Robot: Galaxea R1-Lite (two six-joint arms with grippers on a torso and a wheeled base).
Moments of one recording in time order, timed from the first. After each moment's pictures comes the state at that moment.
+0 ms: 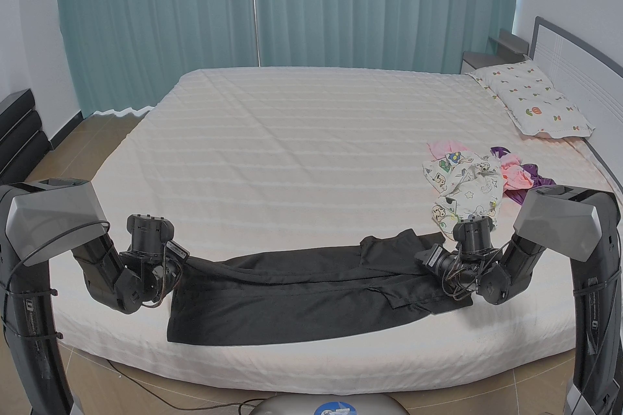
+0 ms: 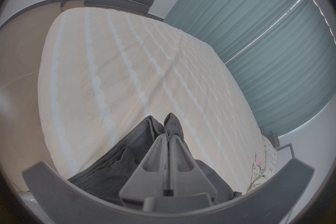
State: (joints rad) left arm -0.15 2.26 -0.71 -0.88 0.26 -1.09; right arm 0.24 2.46 -0.92 -0.89 -0.01 0.79
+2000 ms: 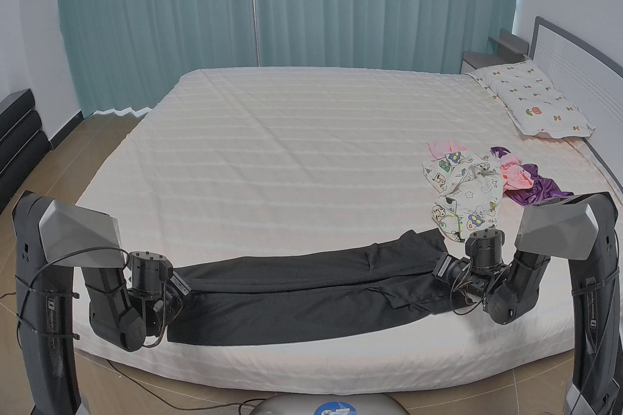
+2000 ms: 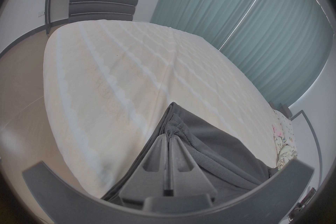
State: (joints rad) left arm -0.15 2.40 -0.48 -1.24 0.28 -0.84; right arm 0.23 2.48 -0.73 -1.22 -0.10 0.61
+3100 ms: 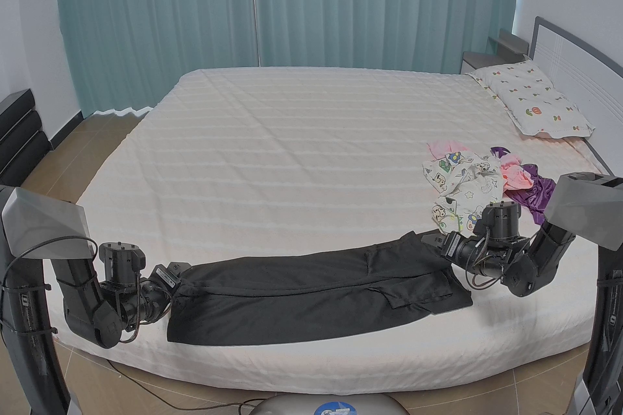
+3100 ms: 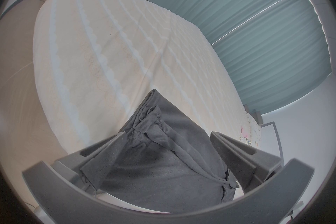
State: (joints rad) left arm -0.07 2.25 -0.39 -1.24 -0.05 -1.00; right arm 0.19 2.32 -0.82 -0.95 0.13 0.61
